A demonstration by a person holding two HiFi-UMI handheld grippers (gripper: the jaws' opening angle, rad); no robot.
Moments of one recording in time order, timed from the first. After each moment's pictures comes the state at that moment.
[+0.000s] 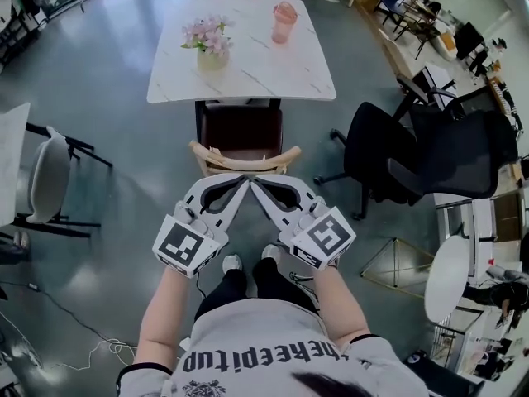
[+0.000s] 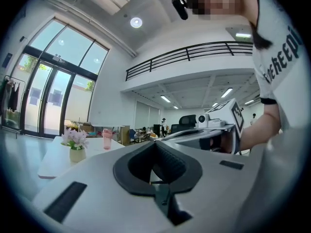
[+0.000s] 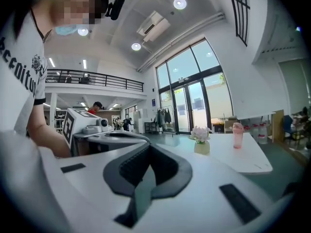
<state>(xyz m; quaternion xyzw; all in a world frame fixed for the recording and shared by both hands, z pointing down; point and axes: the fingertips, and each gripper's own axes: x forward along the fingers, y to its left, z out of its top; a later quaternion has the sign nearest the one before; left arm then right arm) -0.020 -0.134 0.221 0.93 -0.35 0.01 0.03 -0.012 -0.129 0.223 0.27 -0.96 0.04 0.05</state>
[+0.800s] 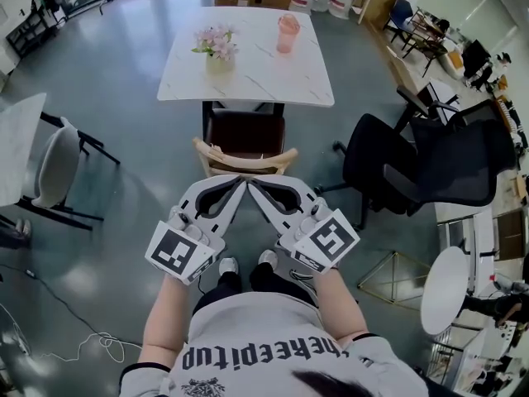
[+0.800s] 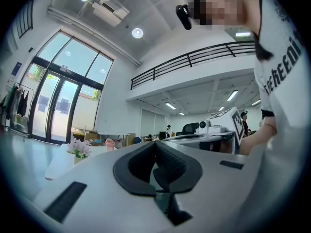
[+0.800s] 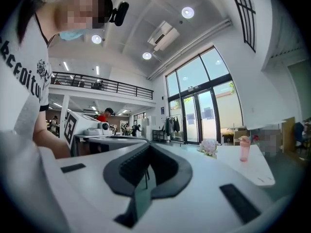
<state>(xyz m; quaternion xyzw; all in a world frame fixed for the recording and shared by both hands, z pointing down) -0.005 -0.084 0.172 0.92 -0.40 -0.03 0.01 0.005 -0.079 0.174 0.22 -0.97 0.00 0.01</state>
